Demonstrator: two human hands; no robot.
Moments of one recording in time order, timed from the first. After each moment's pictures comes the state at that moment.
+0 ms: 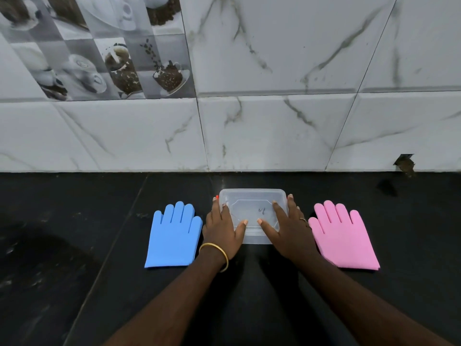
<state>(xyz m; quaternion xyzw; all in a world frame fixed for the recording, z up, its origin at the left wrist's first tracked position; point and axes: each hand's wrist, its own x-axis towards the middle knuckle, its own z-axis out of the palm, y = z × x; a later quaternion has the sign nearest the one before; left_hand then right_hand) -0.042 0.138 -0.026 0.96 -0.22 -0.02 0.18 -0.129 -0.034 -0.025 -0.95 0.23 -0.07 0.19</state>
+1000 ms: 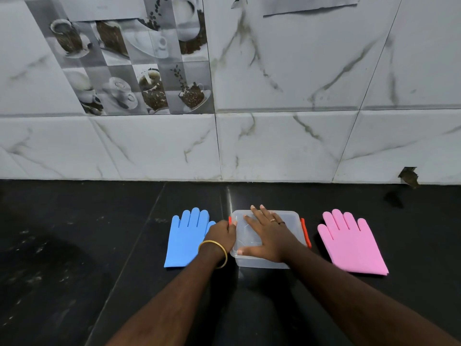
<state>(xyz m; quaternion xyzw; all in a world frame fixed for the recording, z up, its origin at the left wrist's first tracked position) -0.041 0.179 0.008 0.93 -0.12 -0.14 0.31 -0.103 0.012 -0.012 -0.99 -0.02 0.02 0.12</state>
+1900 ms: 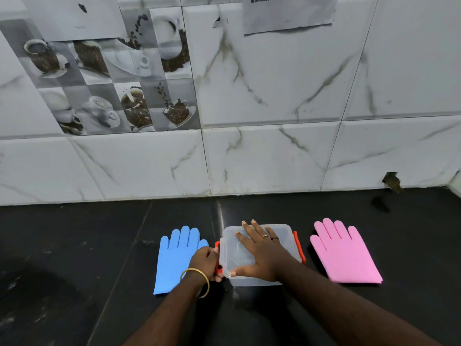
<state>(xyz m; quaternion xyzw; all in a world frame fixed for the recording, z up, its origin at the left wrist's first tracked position) -0.031 0.196 -0.014 0.86 0.00 -0.24 0.46 -0.101 0.011 -0.019 -0.99 -0.01 0.02 0.11</state>
